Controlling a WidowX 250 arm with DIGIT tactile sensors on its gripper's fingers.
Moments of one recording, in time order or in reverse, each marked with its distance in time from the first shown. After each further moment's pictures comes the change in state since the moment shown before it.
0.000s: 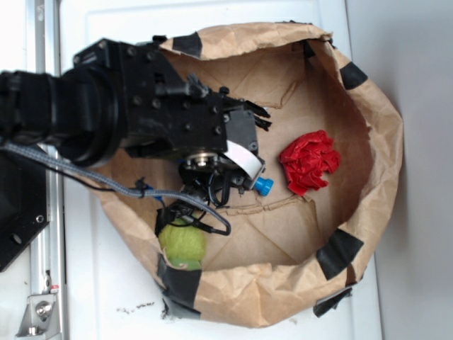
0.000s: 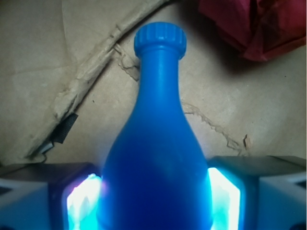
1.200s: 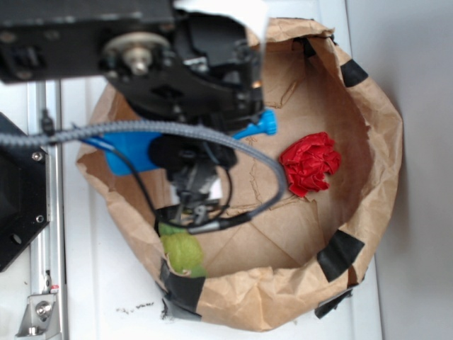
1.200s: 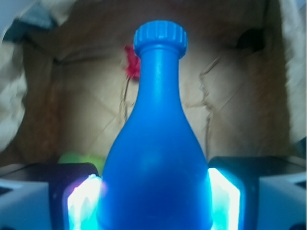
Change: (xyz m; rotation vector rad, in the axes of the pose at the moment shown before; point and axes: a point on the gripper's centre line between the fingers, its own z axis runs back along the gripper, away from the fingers) arm 0.006 -0.002 0.146 -0.057 -0.023 0.647
